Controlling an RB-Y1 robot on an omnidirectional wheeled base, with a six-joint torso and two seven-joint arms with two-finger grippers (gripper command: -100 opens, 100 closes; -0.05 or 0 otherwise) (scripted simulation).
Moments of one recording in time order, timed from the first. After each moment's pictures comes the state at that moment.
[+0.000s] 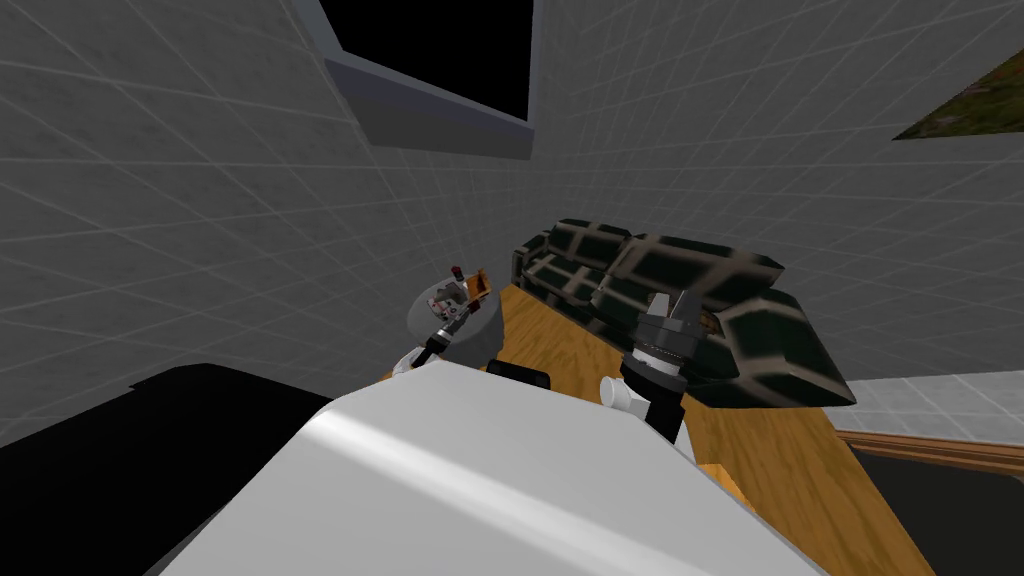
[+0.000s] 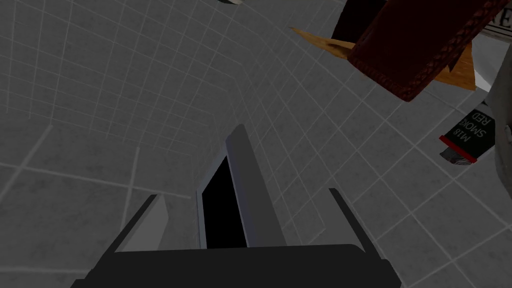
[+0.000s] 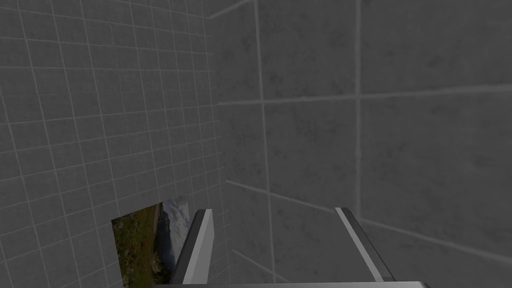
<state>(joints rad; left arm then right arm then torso) 0.26 0.48 -0.13 -1.12 0.01 -0.88 -0.56 0.52 0.01 -0.07 -2.21 0.00 -0.61 0.10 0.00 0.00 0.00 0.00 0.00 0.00</state>
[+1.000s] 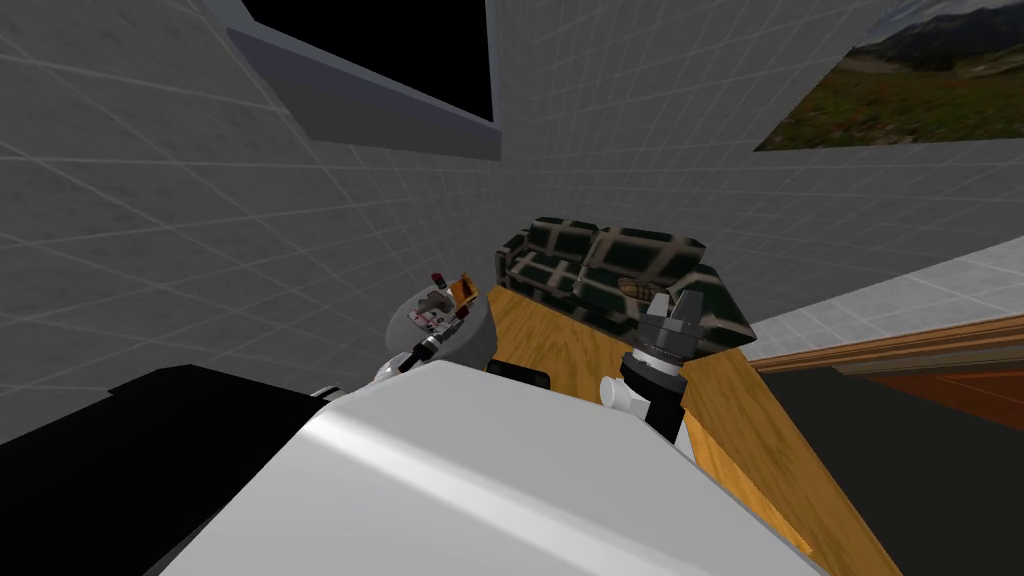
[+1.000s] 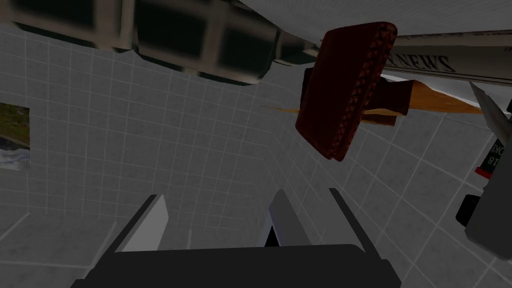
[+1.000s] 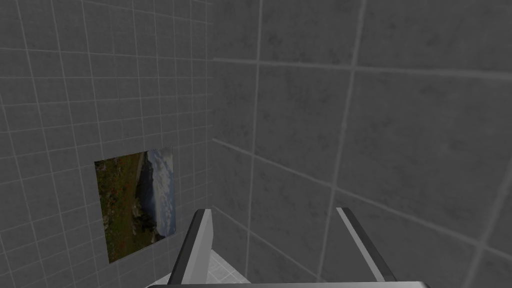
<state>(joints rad) 0.19 0.59 -0.22 -0.81 0.03 -0.96 -0.74 0.52 0.01 -0.07 -2.21 0.00 -0.61 0.10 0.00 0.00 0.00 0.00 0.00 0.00</state>
